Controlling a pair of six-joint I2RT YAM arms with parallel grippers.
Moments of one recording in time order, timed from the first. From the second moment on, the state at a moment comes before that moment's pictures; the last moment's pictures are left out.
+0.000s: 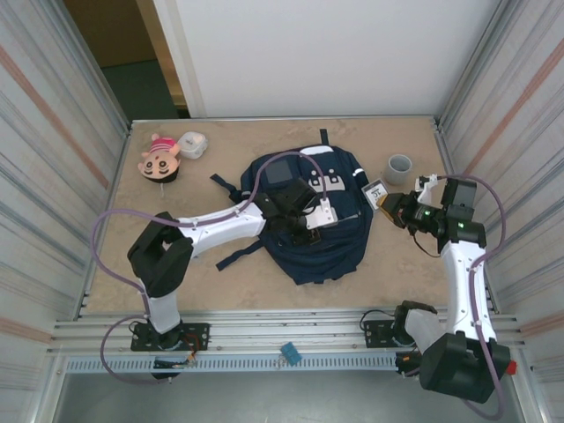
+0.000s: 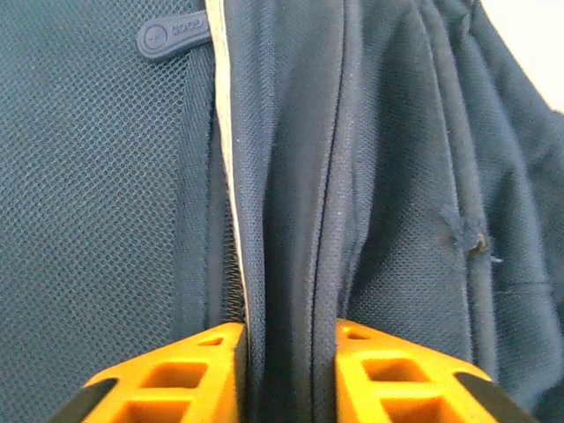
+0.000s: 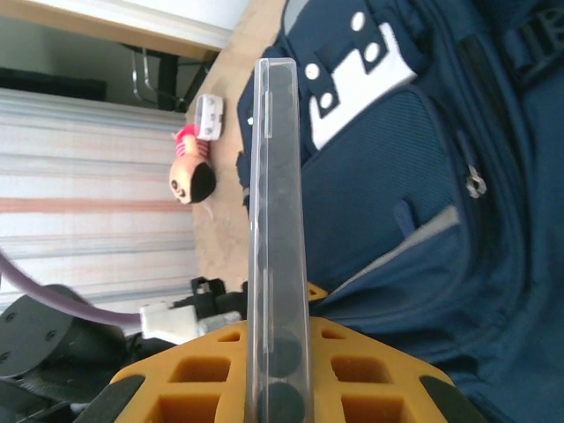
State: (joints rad) left arm -0.91 1.81 1.33 -0.47 0.16 0.41; right arm -0.24 0.95 0.84 -0.69 -0.86 0.62
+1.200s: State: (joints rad) left arm -0.72 1.66 1.44 -0.37 0.33 -0.08; right arm 0.39 1.13 0.49 0.10 -0.43 1.20
